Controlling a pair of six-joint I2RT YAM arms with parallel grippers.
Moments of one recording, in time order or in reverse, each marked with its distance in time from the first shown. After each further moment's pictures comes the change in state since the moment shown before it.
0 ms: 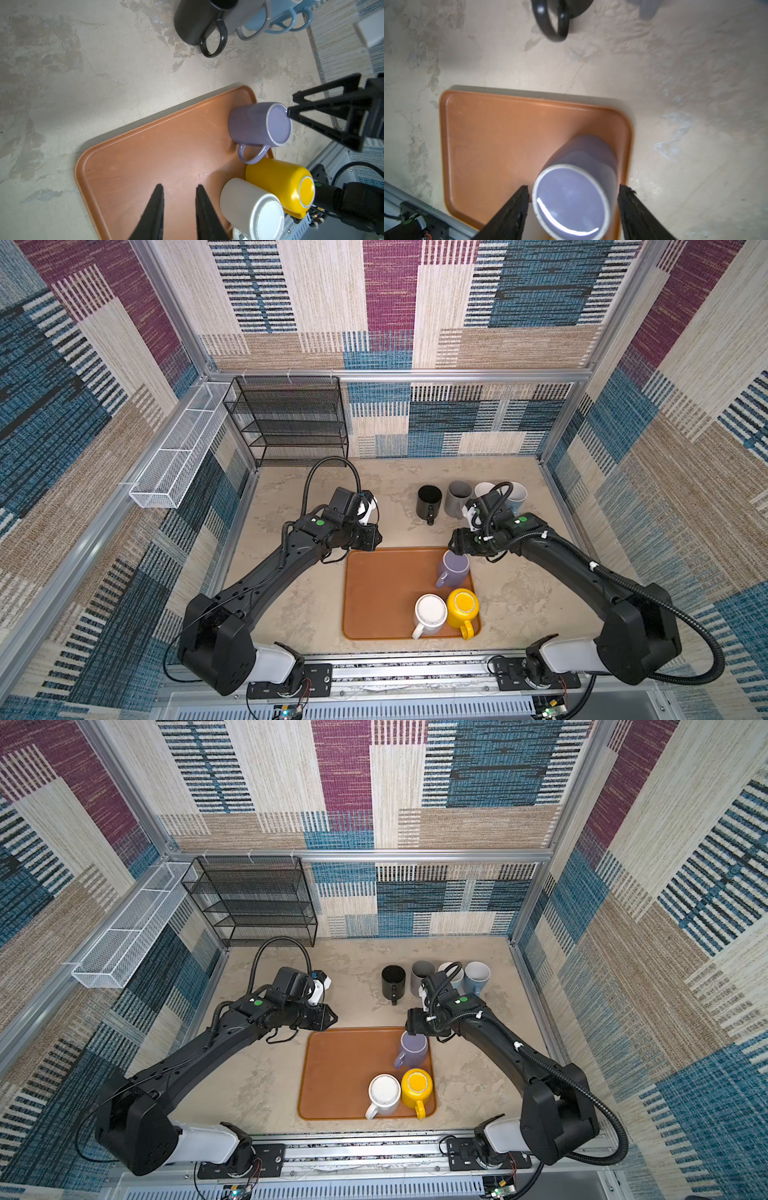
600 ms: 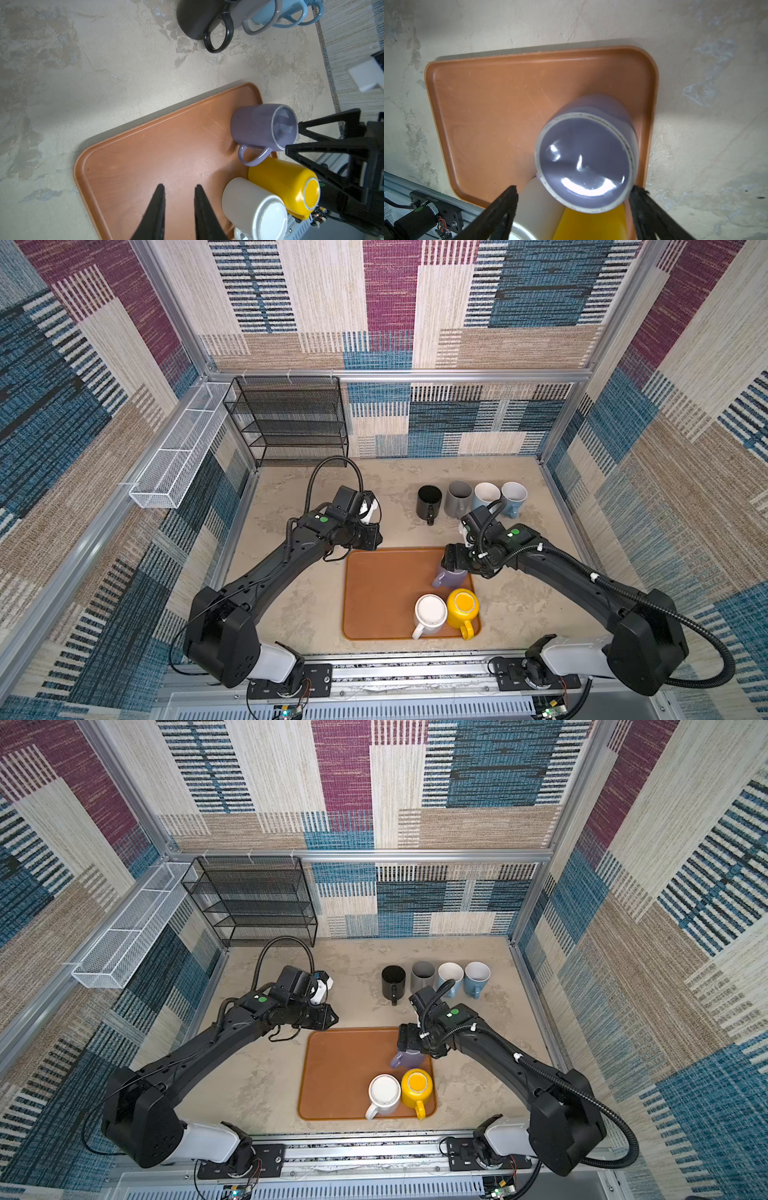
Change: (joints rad) left arm 0.000 0.025 0.018 -0.015 0.001 0.003; right arm 0.111 -0.023 -0.042 -0.068 0.034 0.158
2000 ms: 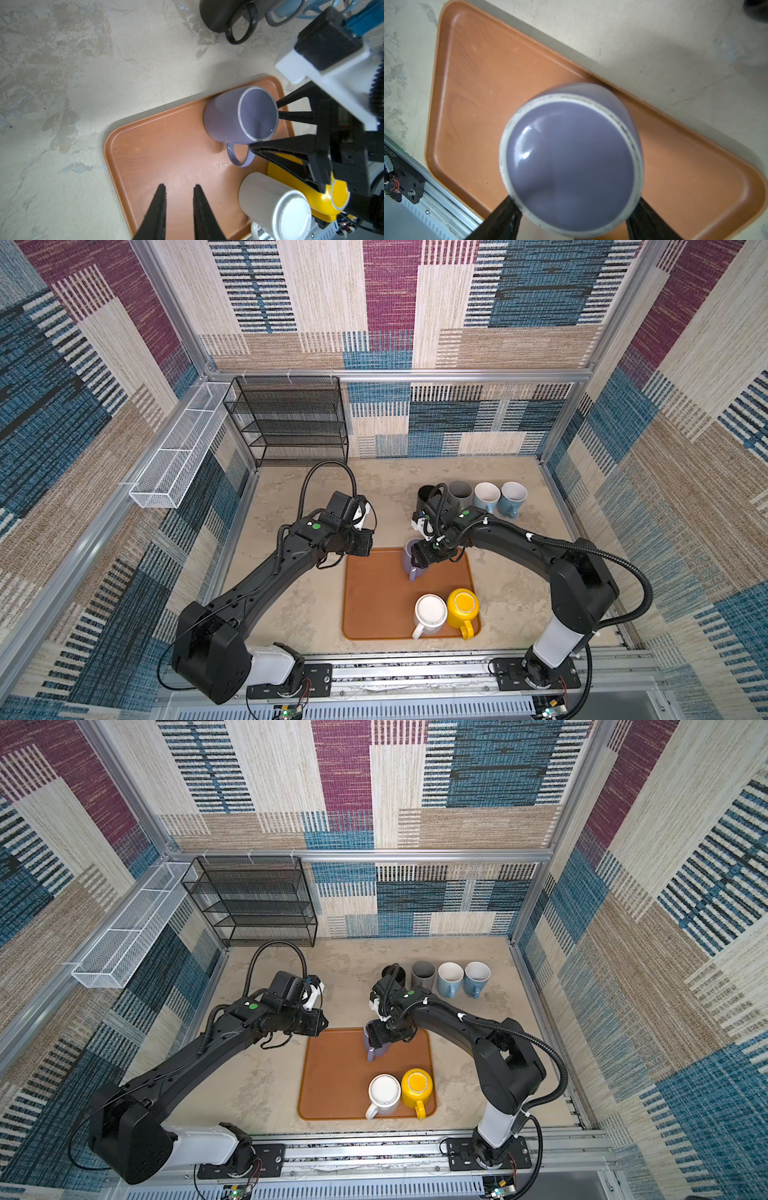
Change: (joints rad) left arm 0.002 -0.080 -0.047 -0.053 -0.097 0.015; right arm 0.100 0.372 0.270 0.038 -0.058 -0.368
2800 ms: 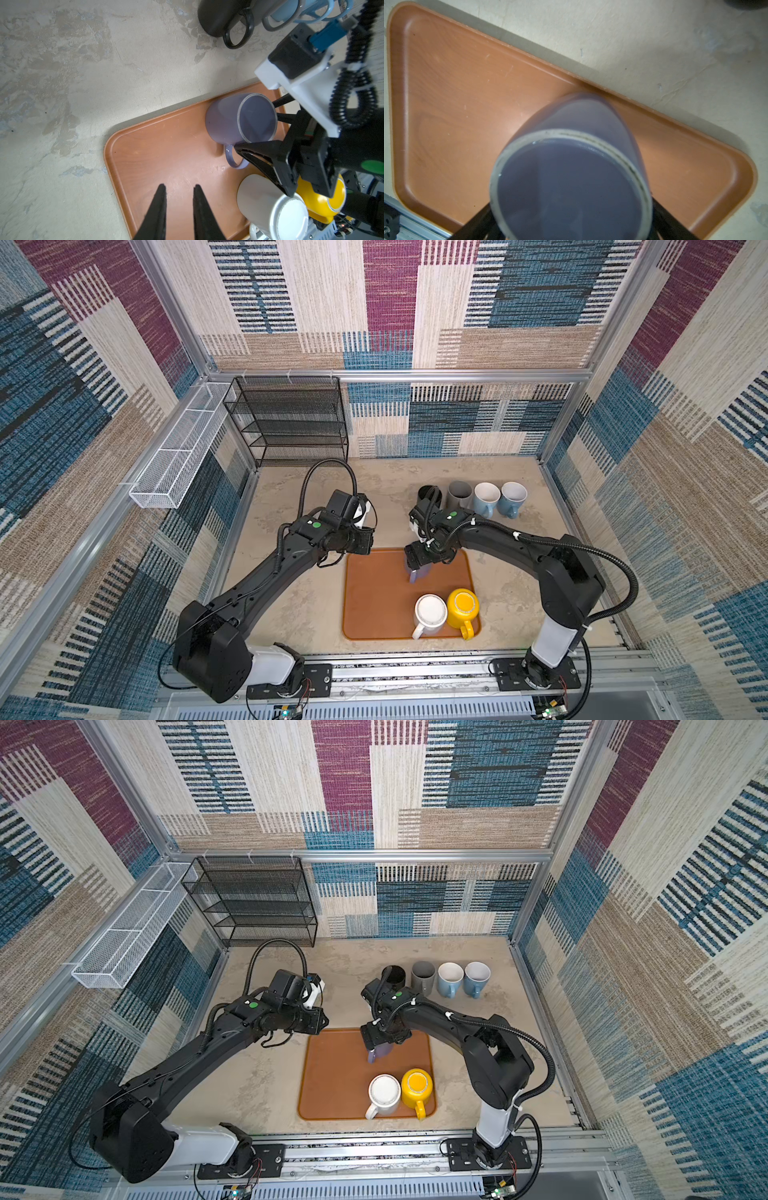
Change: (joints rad) left arm 0.000 0.006 0.014 -0.002 0.000 0.000; right arm 0.066 0.066 0.072 -0.057 0.155 0.115
